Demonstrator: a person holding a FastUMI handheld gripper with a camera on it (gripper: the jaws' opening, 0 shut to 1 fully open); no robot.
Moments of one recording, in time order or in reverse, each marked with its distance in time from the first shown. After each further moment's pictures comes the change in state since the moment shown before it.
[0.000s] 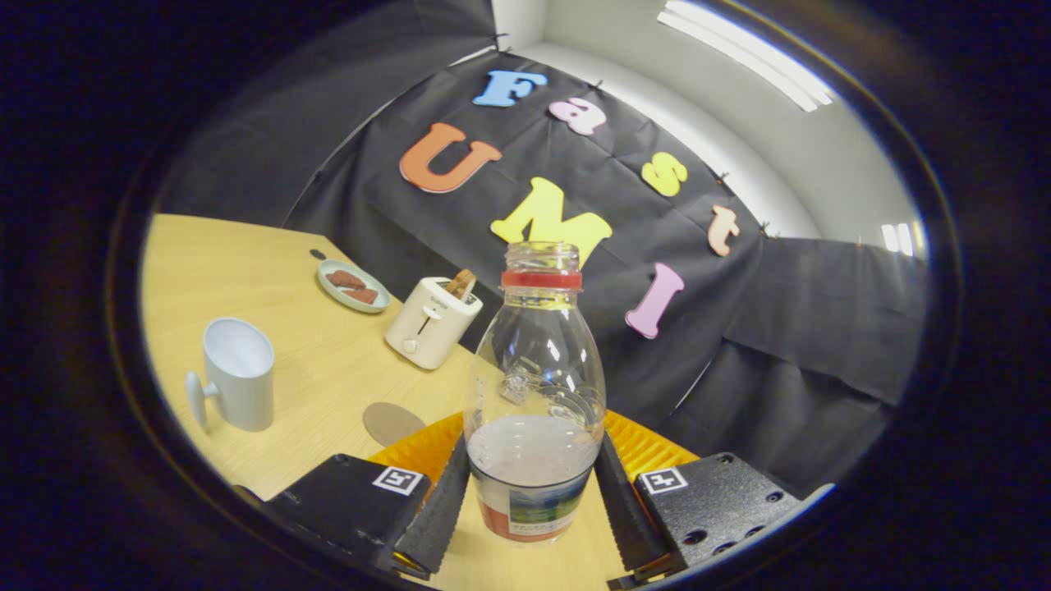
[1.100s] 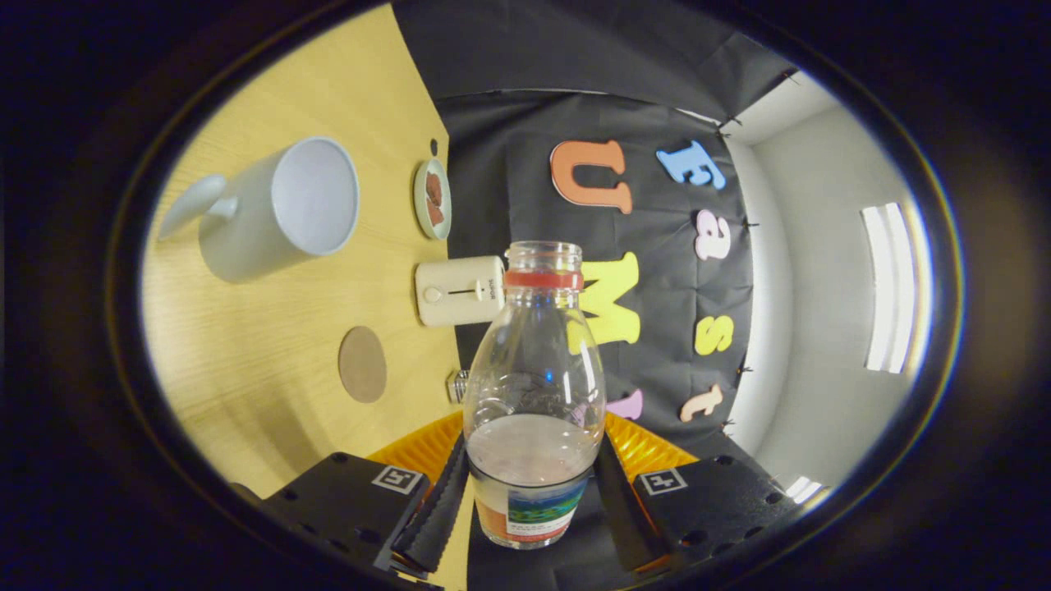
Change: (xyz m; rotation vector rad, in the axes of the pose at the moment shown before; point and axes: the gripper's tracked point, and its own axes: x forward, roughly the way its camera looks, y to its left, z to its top) arm -0.002 0.043 0.036 -0.808 -0.061 -0.074
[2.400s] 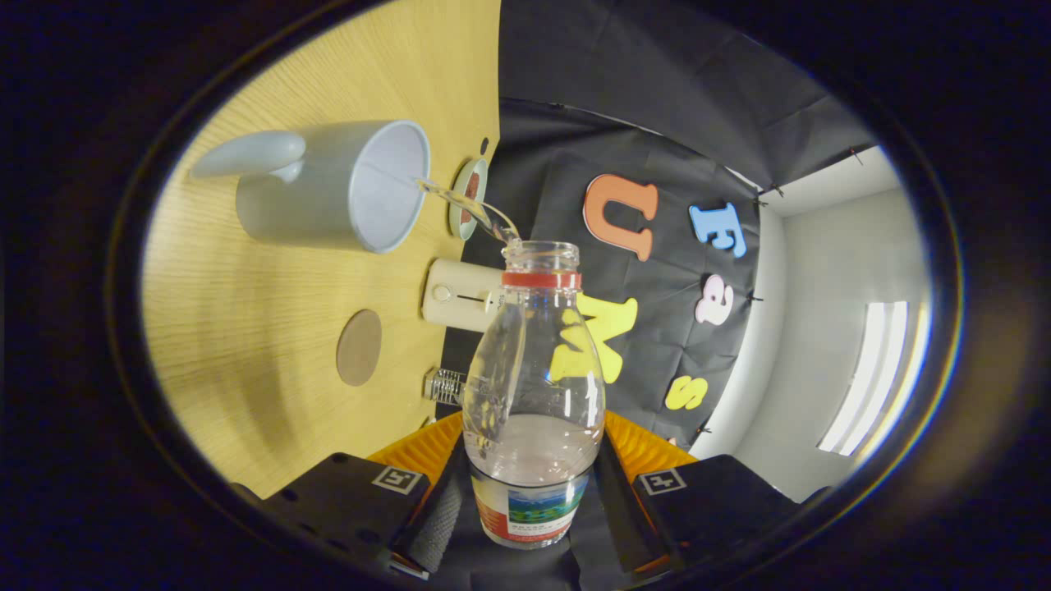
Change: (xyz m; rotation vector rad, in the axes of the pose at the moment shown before) arm -0.010 0.001 0.027 -0.261 -0.060 -0.030
